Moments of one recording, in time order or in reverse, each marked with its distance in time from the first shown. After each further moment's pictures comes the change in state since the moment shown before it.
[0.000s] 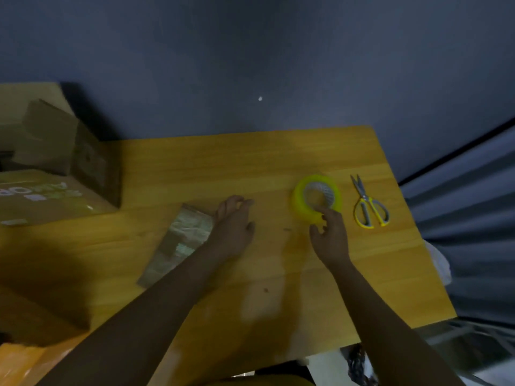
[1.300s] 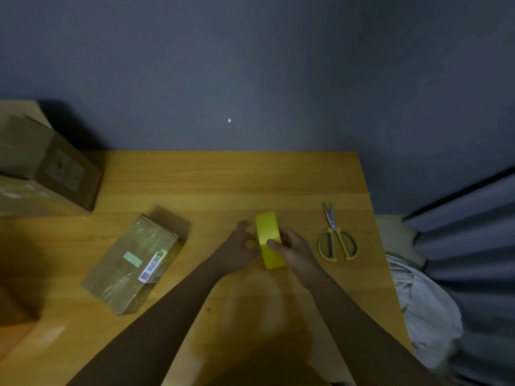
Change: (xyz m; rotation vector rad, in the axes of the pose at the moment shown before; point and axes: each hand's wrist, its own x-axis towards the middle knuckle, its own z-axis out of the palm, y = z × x) left_hand 0.039 0.115 0.068 -0.468 -0.159 -0.167; right_hand 0.066 0.032 -0.059 0.458 -0.602 0.307
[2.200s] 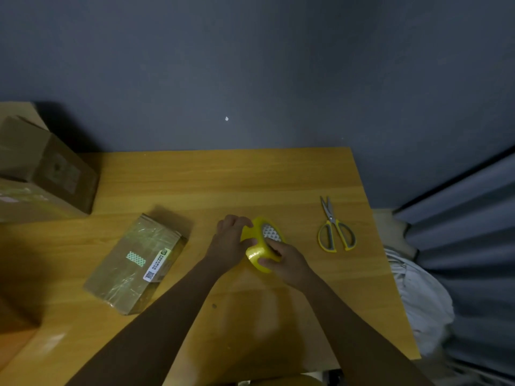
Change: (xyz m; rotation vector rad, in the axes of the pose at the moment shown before) left_hand -0.007 -0.024 -0.010 0.353 0.256 0.191; right_hand -0.020 0.022 0.020 -0.472 -0.139 -0.183
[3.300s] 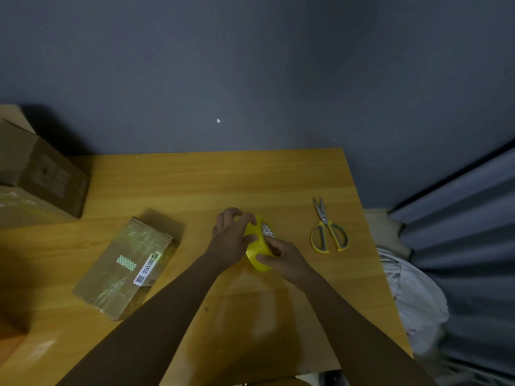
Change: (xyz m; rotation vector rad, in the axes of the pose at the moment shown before) left_hand 0.008 0.033 -0.005 0.064 -0.022 -0.018; right_hand 0.000 0.003 -0.017 0.363 -0.038 0.028
